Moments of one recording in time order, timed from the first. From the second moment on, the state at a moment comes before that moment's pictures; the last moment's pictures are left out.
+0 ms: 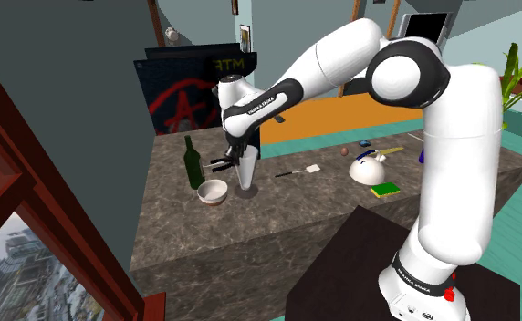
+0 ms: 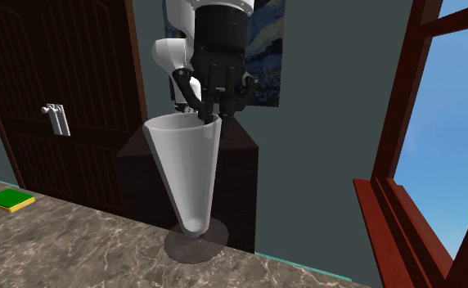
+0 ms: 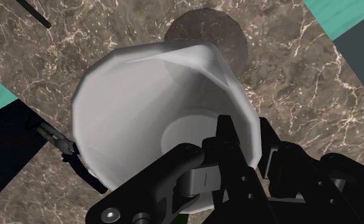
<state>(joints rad) 0.01 0.34 0.11 -1.84 -0.20 2.28 0.00</state>
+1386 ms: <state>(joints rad) 0.00 0.25 0.12 -1.68 -0.16 2.03 -0.04</state>
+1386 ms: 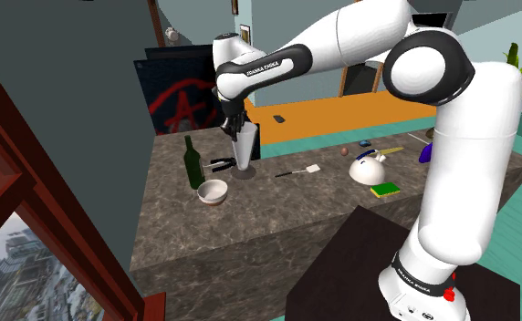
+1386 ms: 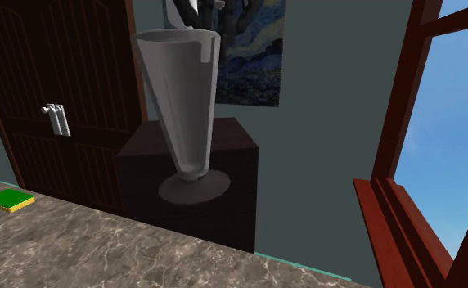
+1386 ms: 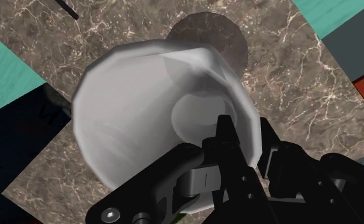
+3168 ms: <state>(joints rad) -0.24 -0.19 -0.12 -2.18 -0.08 2.14 -0.55</state>
